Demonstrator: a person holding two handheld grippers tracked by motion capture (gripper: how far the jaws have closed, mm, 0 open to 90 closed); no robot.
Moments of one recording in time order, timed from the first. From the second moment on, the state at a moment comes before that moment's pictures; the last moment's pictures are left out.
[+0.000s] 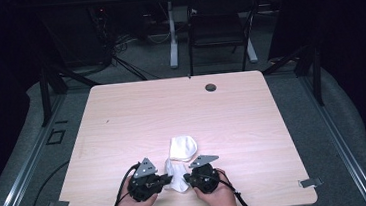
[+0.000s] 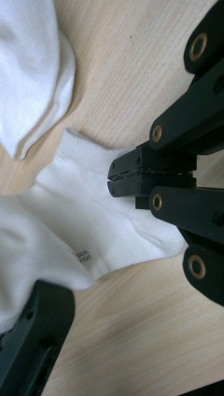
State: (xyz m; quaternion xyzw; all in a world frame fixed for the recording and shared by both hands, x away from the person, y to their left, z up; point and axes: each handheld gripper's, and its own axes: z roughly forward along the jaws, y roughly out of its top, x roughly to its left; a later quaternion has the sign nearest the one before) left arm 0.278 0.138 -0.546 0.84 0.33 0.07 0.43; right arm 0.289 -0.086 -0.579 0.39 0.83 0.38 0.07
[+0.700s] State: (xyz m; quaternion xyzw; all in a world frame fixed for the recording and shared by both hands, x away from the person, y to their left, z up) left arm 0.276 0.183 -0.540 0.82 0.39 0.10 0.41; right arm 0.291 -0.109 -0.576 0.42 0.83 0.36 0.06
